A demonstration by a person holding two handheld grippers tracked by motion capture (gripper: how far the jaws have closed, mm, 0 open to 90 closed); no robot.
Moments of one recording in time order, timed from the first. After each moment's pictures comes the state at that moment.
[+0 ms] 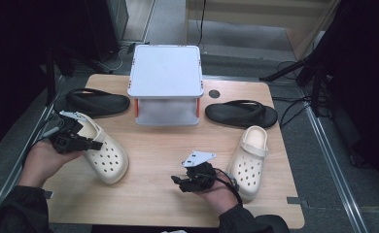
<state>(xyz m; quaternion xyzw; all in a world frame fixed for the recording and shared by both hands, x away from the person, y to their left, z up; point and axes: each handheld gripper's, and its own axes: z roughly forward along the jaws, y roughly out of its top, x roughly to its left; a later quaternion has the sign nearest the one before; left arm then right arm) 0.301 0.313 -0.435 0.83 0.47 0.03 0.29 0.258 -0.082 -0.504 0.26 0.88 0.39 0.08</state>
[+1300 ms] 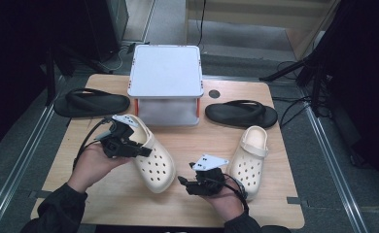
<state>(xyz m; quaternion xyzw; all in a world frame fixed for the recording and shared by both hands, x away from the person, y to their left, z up) 0.297 0.174 -0.424 0.86 0.38 -0.03 0.35 0.242 -0.104 -0.497 0.29 0.85 0.42 0.10</state>
